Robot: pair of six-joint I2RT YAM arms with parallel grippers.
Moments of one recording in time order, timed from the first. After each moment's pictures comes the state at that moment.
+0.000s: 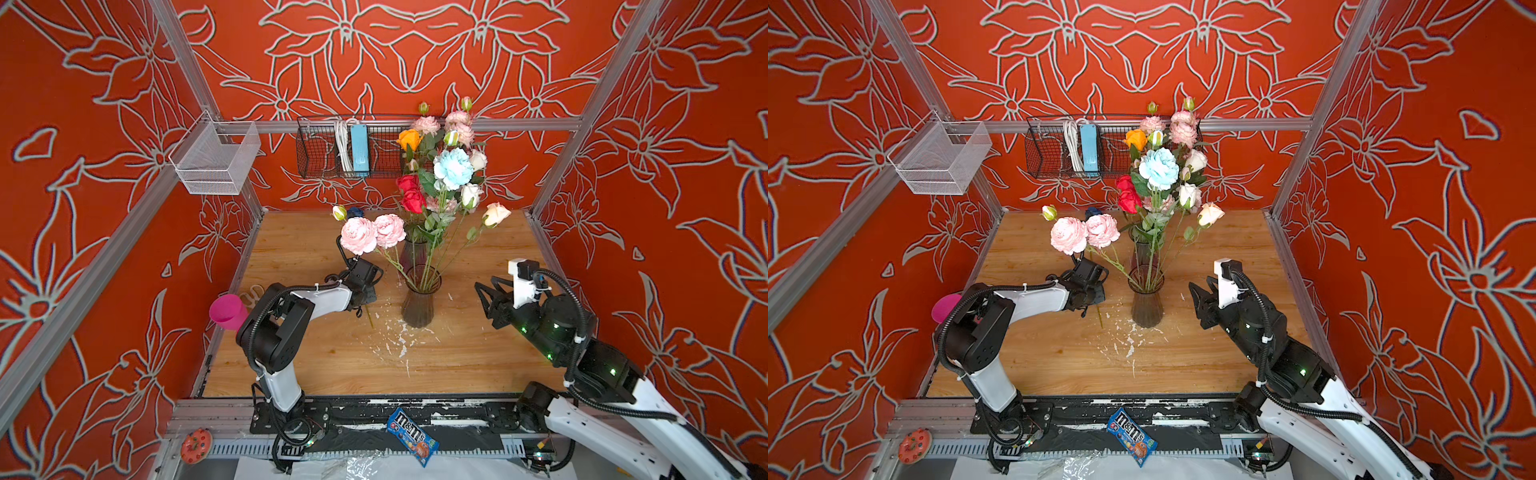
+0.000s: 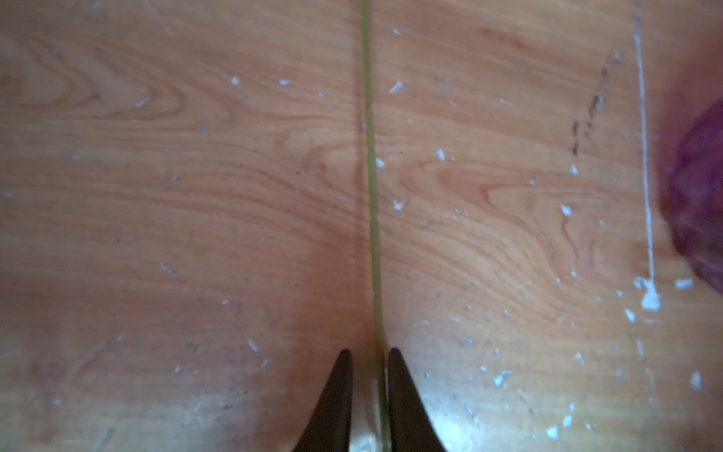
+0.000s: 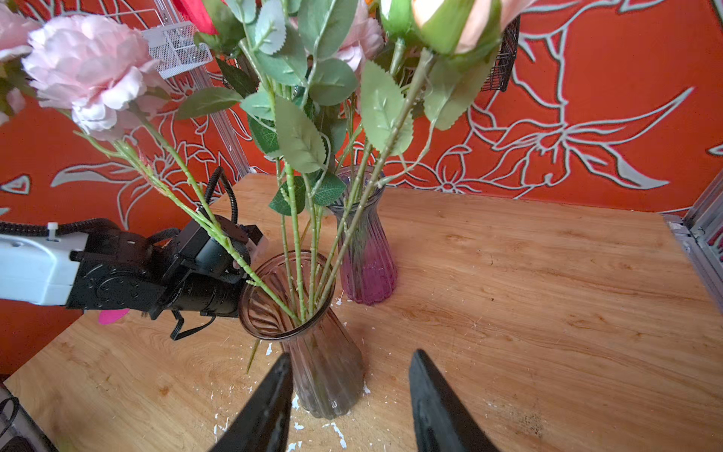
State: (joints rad) left arm -0.46 1.77 0.94 -0.23 -0.22 -0.69; right arm 0.76 0.56 0.83 -0.50 0.31 0.27
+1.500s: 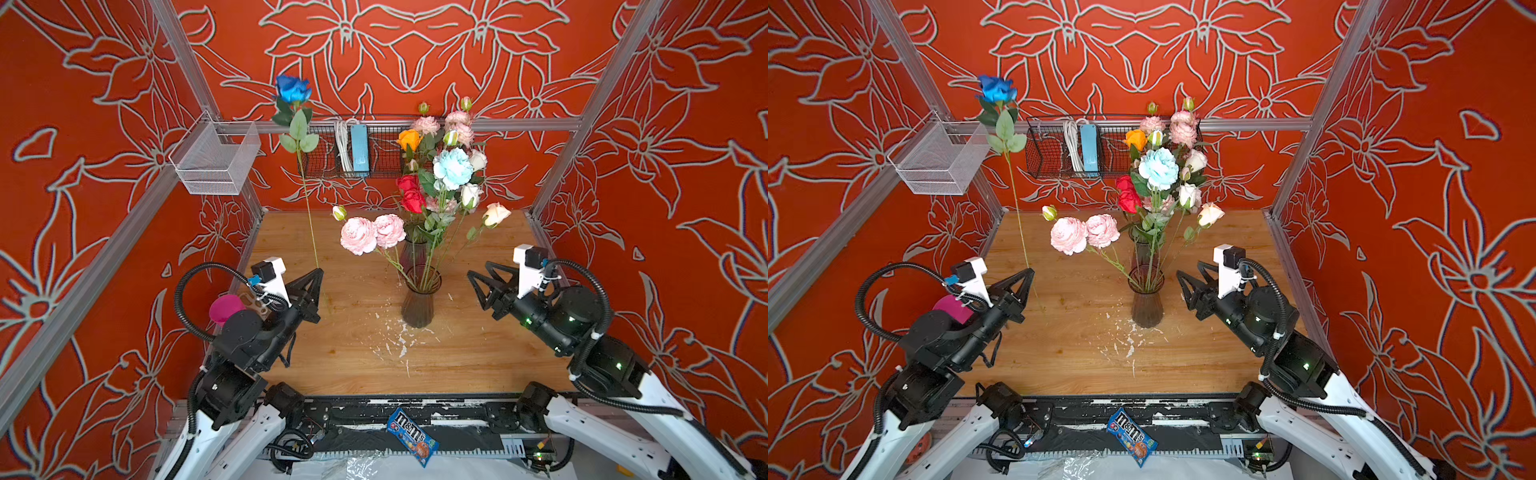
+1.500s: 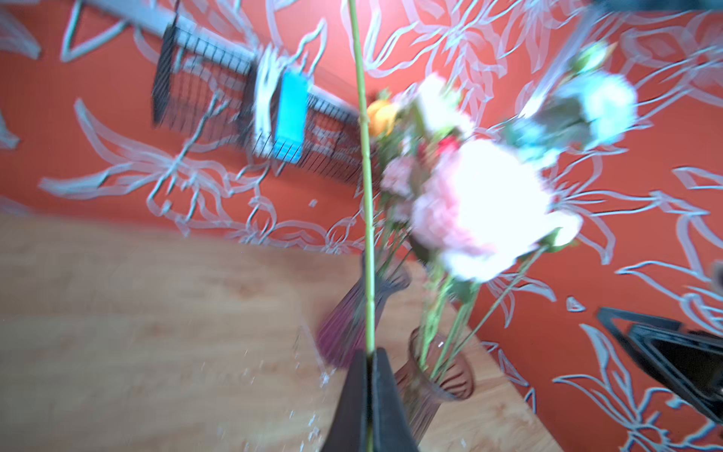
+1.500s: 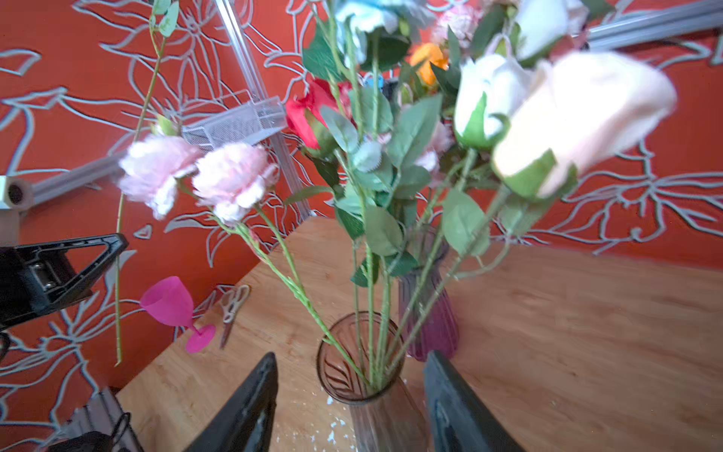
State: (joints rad) left arm -0.44 0.43 0.82 -0.30 -0.03 -0.42; right arm 0.76 0.66 0.97 -0.36 0.13 0.30
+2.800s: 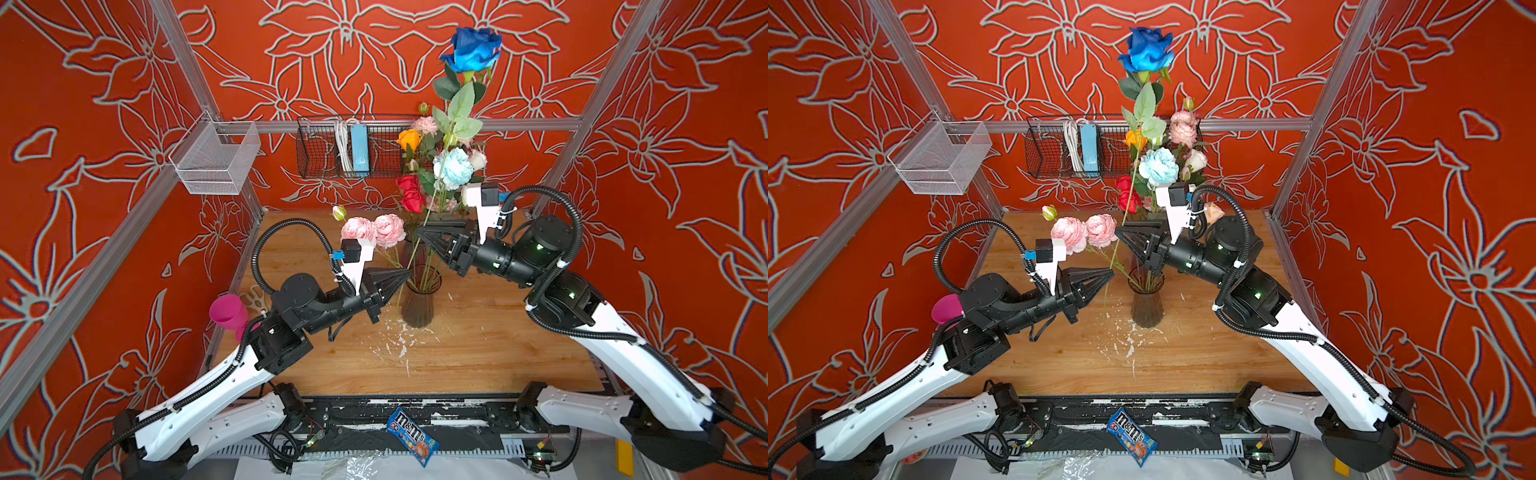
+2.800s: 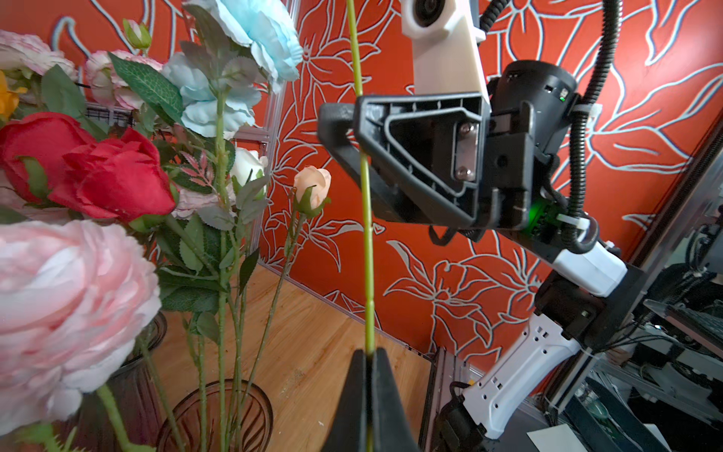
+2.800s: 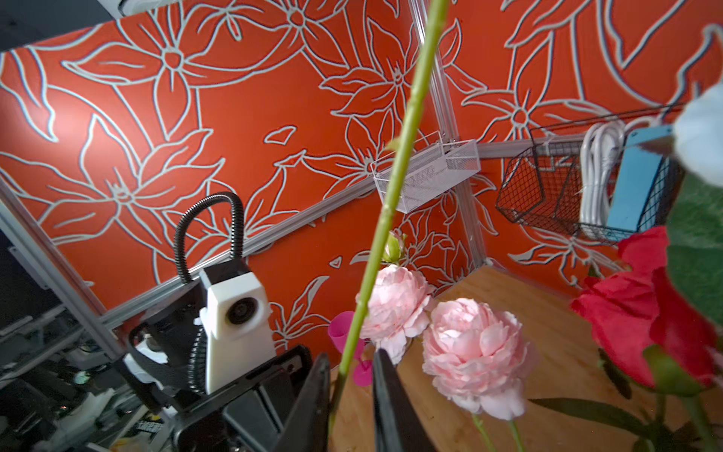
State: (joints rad) left arm -0.83 0.86 0.96 0.06 0.25 -0.32; right arm 0.76 1.12 1.40 -0.12 -0.39 0.43
